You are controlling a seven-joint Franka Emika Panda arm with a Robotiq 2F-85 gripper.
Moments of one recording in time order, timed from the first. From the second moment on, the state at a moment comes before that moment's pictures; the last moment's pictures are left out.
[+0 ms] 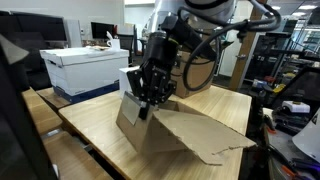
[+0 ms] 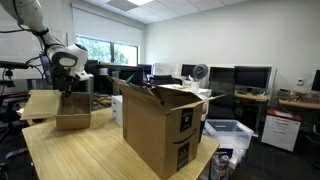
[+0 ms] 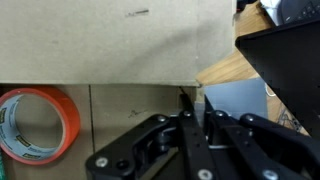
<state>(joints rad) 0.27 0.24 0.31 -2.13 0.66 2.44 0.46</state>
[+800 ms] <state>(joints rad) 0.22 0.13 0.26 -2.19 1.15 2.40 0.06</state>
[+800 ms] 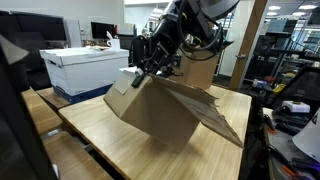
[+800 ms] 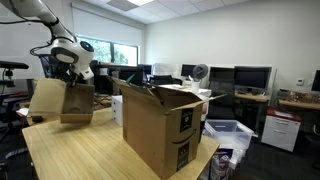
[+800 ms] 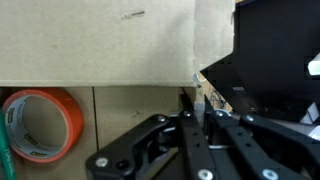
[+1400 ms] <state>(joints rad) 0.21 0.07 0.20 -2.29 1.41 2.24 -0.25</state>
